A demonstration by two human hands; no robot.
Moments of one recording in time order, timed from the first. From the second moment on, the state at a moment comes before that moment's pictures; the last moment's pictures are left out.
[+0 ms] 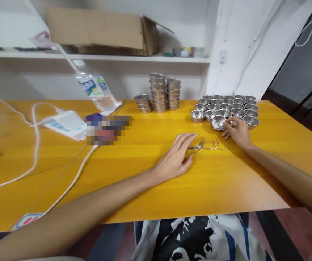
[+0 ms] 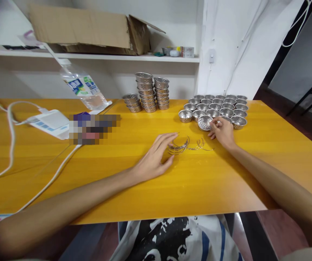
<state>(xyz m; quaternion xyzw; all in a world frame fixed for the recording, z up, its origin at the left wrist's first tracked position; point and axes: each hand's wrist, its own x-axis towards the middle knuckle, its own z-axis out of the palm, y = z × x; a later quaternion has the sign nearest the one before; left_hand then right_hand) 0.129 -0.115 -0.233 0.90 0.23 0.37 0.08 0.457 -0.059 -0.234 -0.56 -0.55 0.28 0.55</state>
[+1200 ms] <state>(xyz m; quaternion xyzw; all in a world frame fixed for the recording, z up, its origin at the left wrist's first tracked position) 0.081 0.086 -0.137 0.68 0.50 0.53 0.02 0.426 -0.102 -0.236 -0.36 -0.90 -0.05 0.25</state>
